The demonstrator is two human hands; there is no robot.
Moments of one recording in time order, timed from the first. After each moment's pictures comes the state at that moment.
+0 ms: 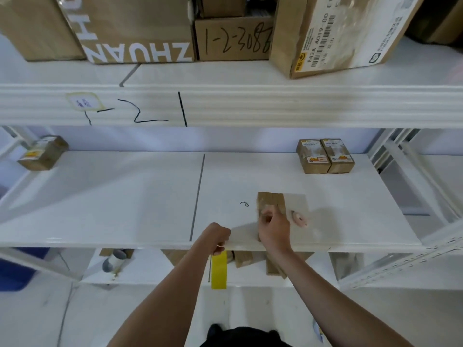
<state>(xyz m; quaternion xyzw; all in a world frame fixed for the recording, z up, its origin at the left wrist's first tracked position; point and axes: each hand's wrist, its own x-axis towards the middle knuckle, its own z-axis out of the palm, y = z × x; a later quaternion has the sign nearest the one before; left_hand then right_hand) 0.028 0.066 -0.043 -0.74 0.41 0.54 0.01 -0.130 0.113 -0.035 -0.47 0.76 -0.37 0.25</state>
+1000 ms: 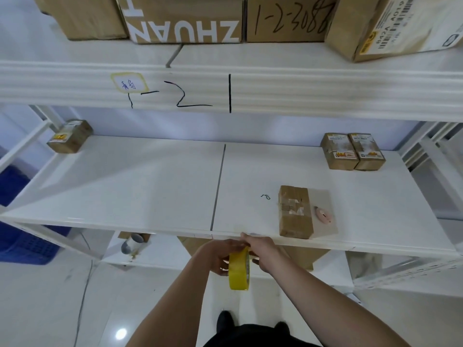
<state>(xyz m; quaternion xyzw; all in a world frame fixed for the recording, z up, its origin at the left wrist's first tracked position) 0.091 0.109 -0.080 -0.63 0.28 0.73 0.01 -0.049 0.120 -0.099 -0.16 0.74 -0.24 0.60</state>
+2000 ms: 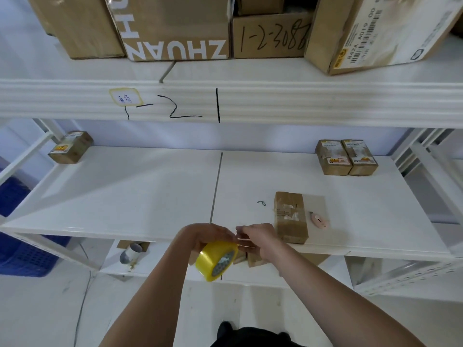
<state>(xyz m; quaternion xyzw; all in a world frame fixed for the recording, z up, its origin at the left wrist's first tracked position) 0.118 0.068 -0.020 -0.57 0.48 0.67 0.05 -0.058 0.101 -0.033 -0.20 0.68 -0.30 0.64</state>
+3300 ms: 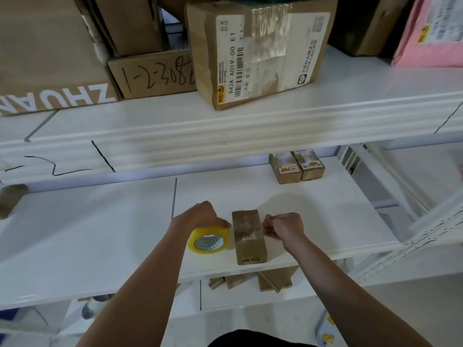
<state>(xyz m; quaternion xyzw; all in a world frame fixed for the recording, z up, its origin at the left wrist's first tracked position) -0.015 -0.035 0.012 -0.58 0.76 0.28 0.10 -0.232 0.076 -0.010 -0.15 0.73 -0.46 0.48</state>
